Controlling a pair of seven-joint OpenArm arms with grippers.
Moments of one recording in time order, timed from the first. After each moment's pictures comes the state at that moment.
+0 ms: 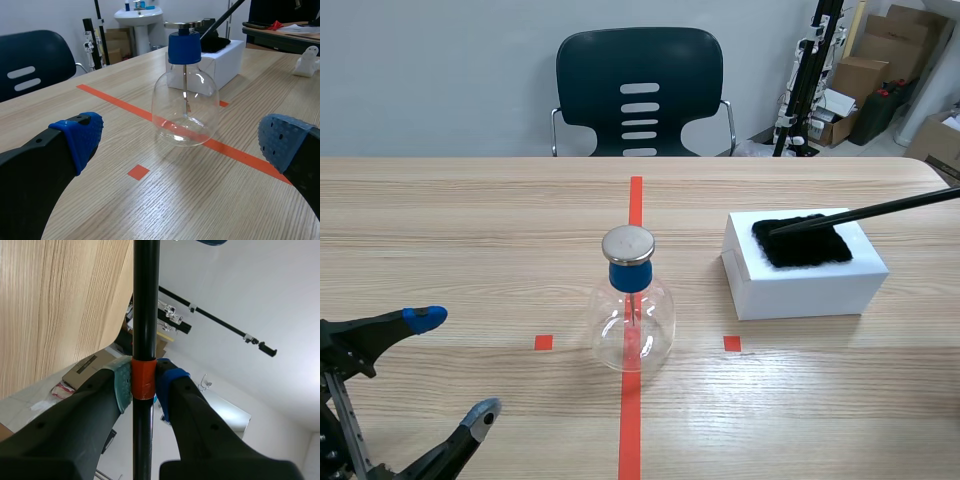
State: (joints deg) left arm 12.8 -35.6 27.5 56.5 2.1 -23.0 -75.1; right arm -8.7 44.8 7.4 76.0 -72.0 1.6 27.0
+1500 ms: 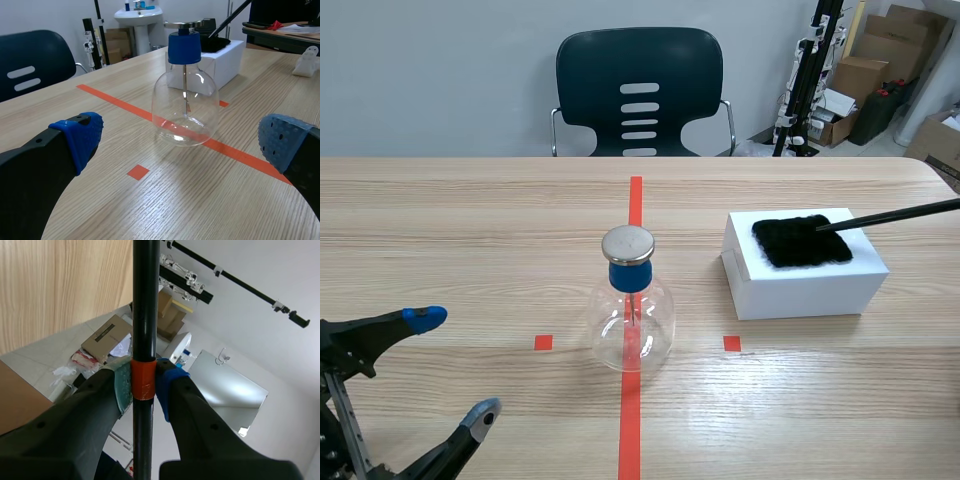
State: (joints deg) left arm 12.8 -35.6 27.5 56.5 2.1 -23.0 -75.1; right arm -8.0 50.1 5.8 71.1 -67.6 3.2 21.4
